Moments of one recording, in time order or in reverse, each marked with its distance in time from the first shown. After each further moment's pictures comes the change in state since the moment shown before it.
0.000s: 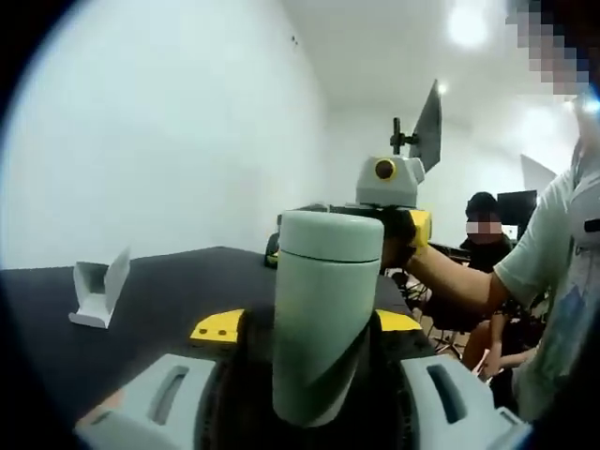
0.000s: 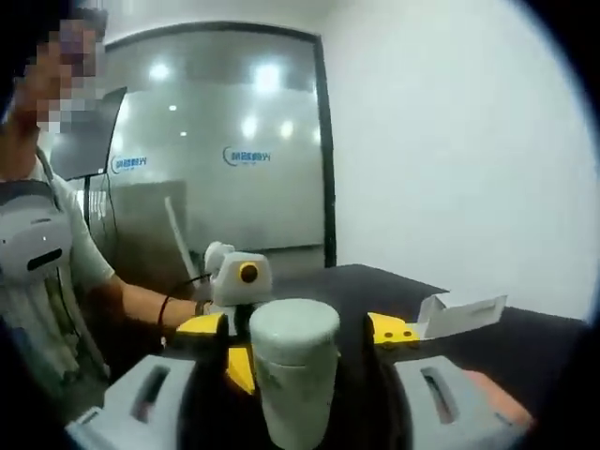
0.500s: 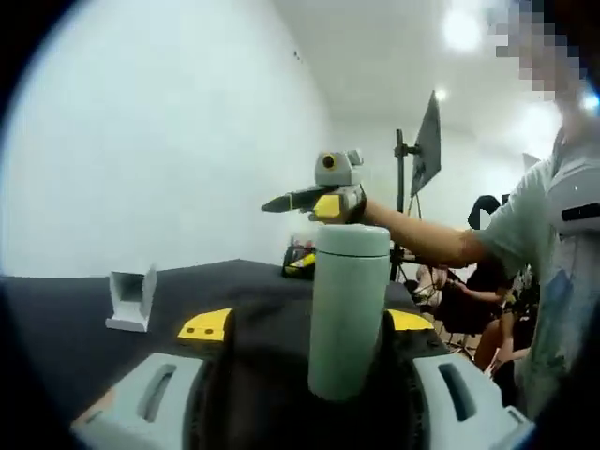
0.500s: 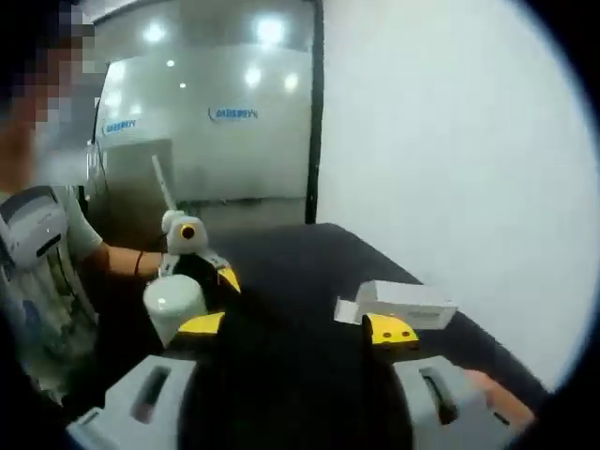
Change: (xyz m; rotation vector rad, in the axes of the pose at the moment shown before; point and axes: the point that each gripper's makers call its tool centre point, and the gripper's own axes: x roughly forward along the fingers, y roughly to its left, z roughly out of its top) left arm -0.050 0.036 0.010 0.000 -0.100 0.076; right arm 0.002 -0.135 0.007 -0.238 0.462 -0.011
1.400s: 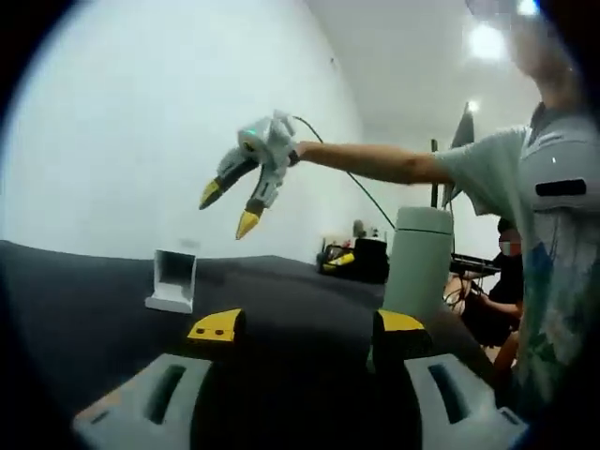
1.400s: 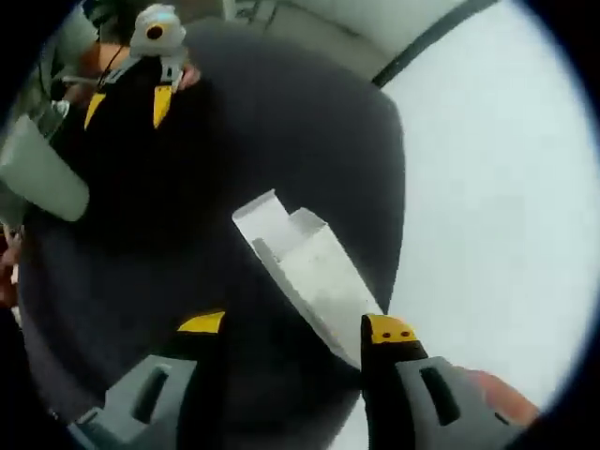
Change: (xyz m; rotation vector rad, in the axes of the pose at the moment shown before) left arm -0.005 0.054 -0.029 -0.027 0.020 0.105; right arm 0.156 -0.120 -0.043 -0.722 0.770 0.249
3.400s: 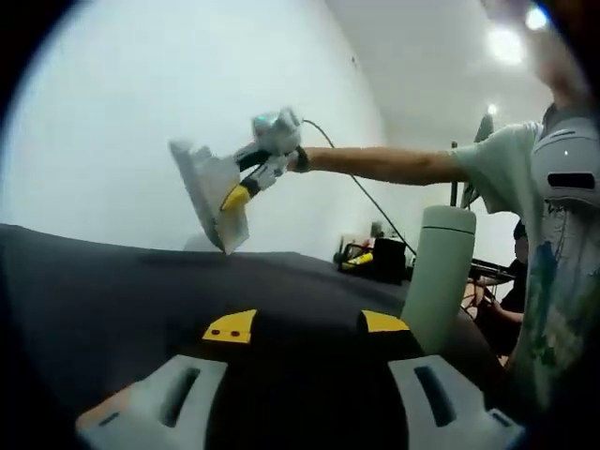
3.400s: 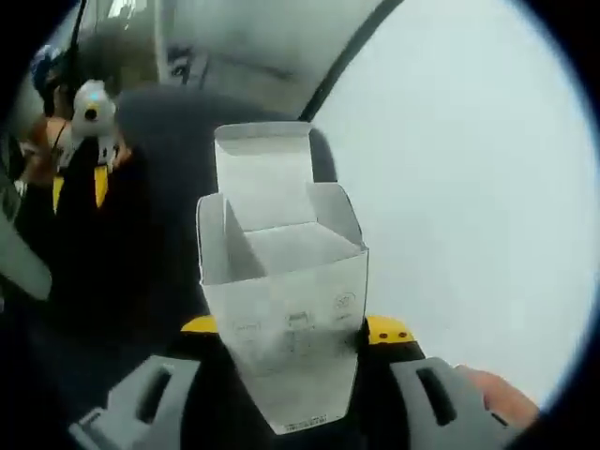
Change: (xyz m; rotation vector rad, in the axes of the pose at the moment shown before) left arm -0.008 0.023 -0.002 -0.054 -0.013 0.077; right arm -0.045 -0.056 0.022 0.453 -0.424 -0.293
